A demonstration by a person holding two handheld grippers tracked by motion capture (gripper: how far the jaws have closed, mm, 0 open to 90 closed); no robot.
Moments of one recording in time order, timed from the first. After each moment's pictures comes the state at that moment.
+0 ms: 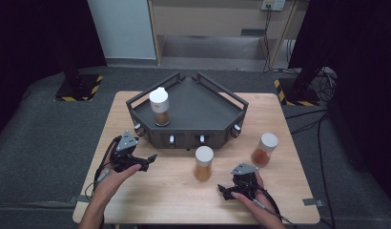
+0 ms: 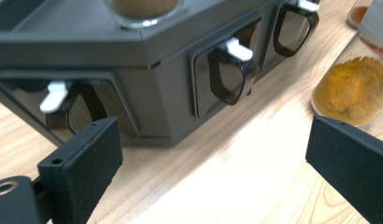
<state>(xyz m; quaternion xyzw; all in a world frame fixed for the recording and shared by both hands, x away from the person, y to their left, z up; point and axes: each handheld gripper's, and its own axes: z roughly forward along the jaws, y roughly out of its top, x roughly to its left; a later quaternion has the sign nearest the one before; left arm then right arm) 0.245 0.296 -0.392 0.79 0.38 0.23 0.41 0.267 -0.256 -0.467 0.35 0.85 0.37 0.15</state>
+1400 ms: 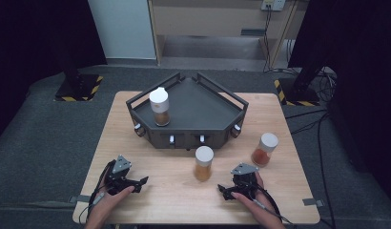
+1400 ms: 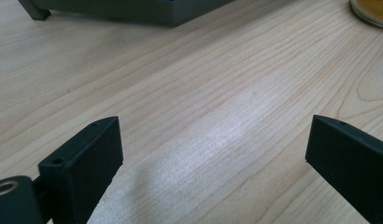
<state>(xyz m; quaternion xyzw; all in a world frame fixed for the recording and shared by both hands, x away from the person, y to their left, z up) 0.212 0.309 -0.450 0.79 0.44 0.20 0.36 0.267 -0.255 -0.467 0.35 0.85 0.37 0.15</state>
